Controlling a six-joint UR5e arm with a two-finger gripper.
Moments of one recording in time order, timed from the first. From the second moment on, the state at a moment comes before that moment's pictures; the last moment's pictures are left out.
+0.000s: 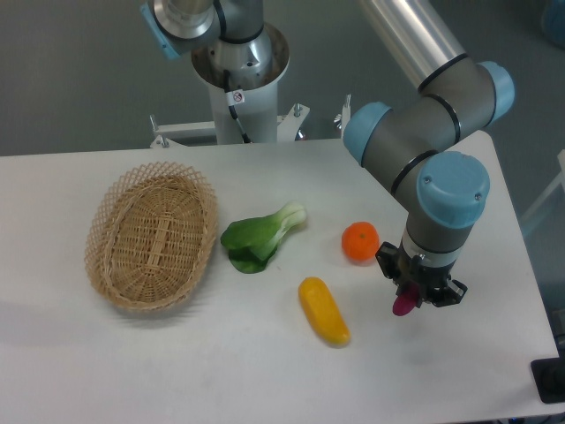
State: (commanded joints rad) arm 2.57 -2.13 -1.29 -1.20 1.58 1.23
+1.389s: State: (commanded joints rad) arm 2.54 -2.14 -1.29 -1.19 1.58 1.16
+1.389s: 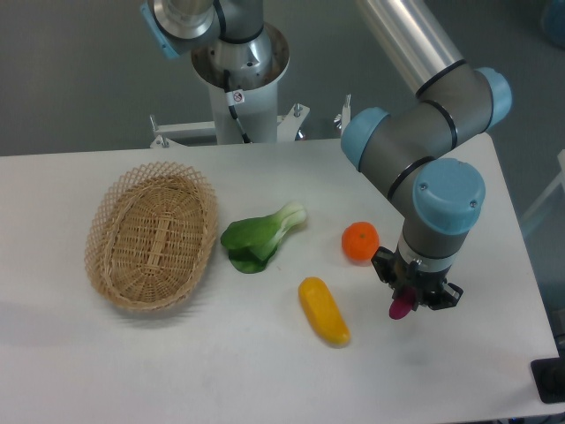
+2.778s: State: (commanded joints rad) arm 2.32 -2.16 -1.36 -1.14 1.58 0.95
